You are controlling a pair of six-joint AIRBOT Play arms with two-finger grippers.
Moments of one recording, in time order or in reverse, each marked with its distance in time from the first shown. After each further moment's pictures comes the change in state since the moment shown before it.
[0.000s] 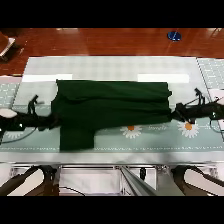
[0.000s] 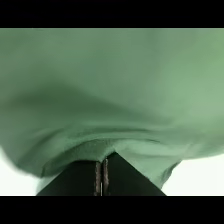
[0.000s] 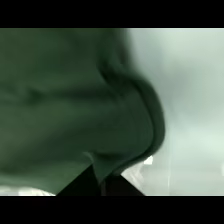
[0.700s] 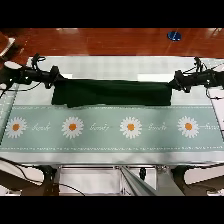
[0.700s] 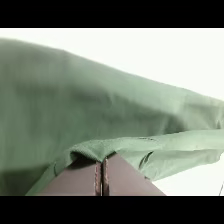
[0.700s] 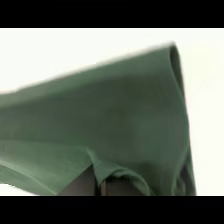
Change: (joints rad) left arm -0.094 -0.681 0.901 -0.159 -0.069 -0.135; right arm 0.090 -0.441 0.602 0.126 -0.031 0.048
